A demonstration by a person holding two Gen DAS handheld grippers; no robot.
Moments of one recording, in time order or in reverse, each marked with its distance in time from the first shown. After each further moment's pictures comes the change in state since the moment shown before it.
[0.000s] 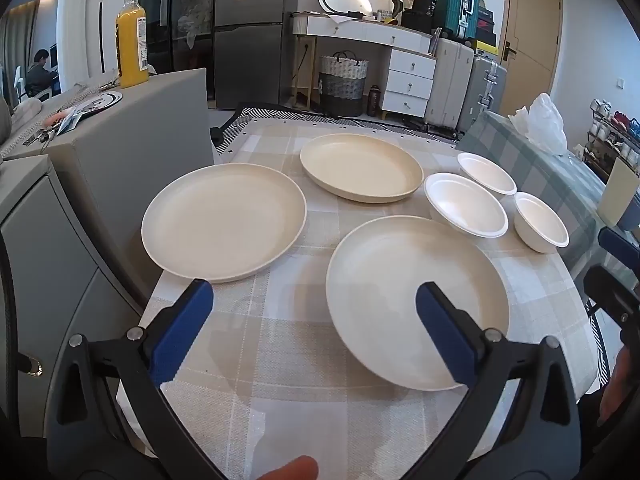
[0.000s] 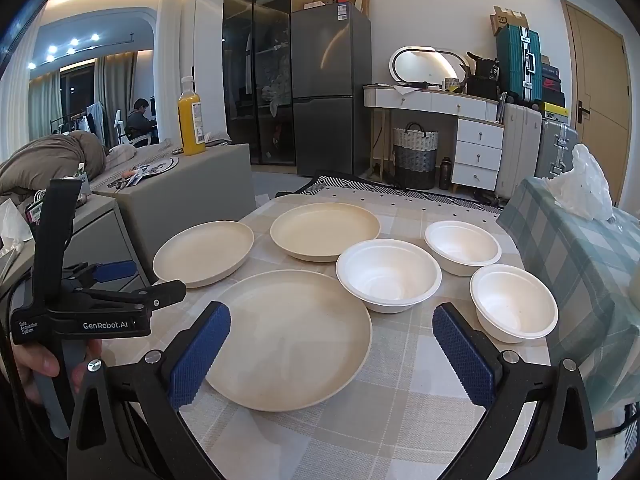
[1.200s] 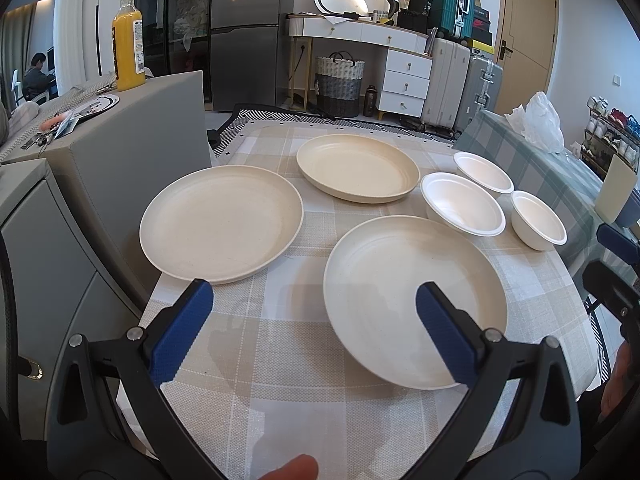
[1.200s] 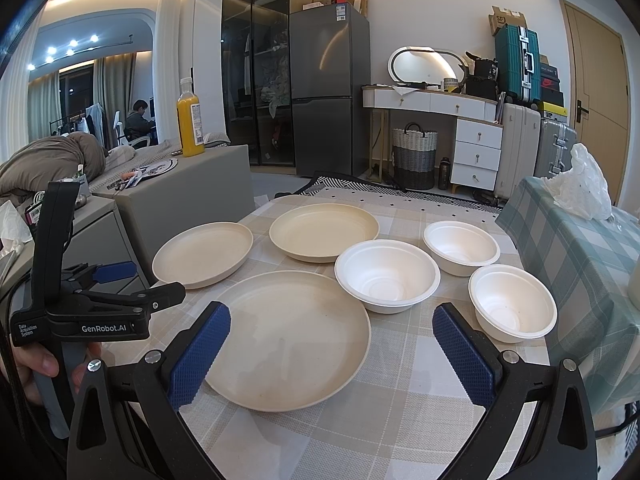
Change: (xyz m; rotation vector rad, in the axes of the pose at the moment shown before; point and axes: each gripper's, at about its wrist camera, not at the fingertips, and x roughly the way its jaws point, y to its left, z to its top) left arm -0.002 -0.002 0.000 0.022 0.001 -0.004; right arm 0.000 0.000 0.000 -0.001 0.002 -0.001
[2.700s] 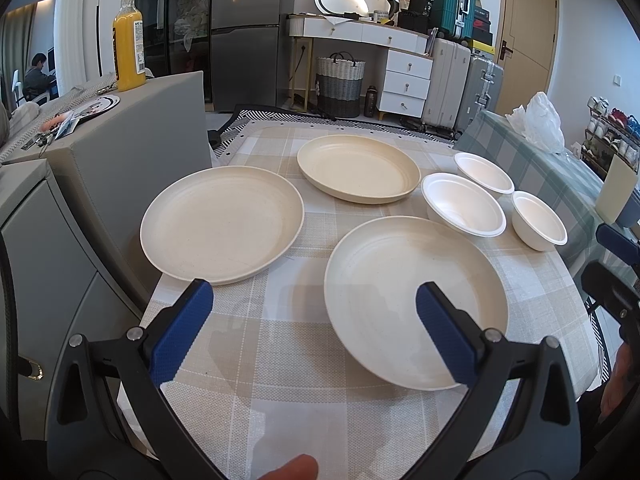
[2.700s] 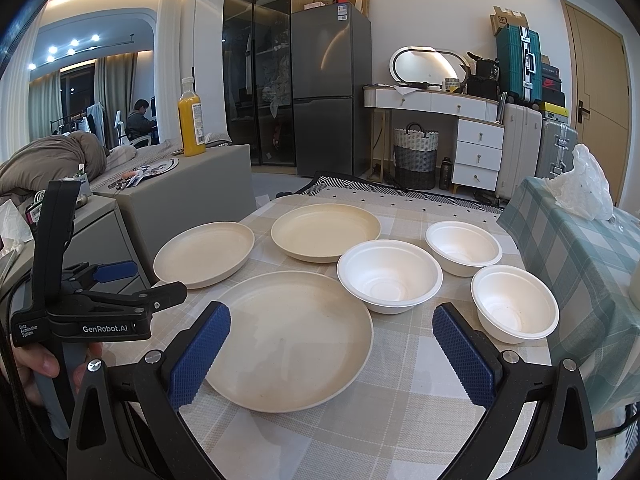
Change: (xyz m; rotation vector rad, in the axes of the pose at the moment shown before) left arm 0.000 0.000 0.000 0.001 -0.002 0.001; right arm 0.001 0.001 0.000 0.001 0.000 0.001
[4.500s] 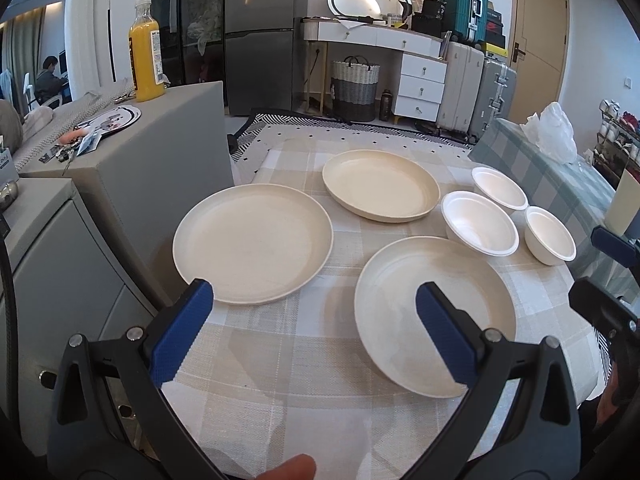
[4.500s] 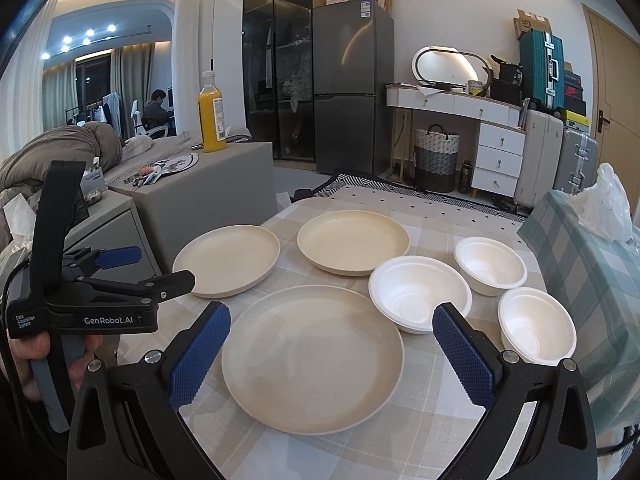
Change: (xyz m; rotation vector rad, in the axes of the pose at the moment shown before) left arm -0.017 0.023 0.030 -0.007 -0.008 0.062; right arm 0.014 0.026 0.027 -0.050 0.020 0.060
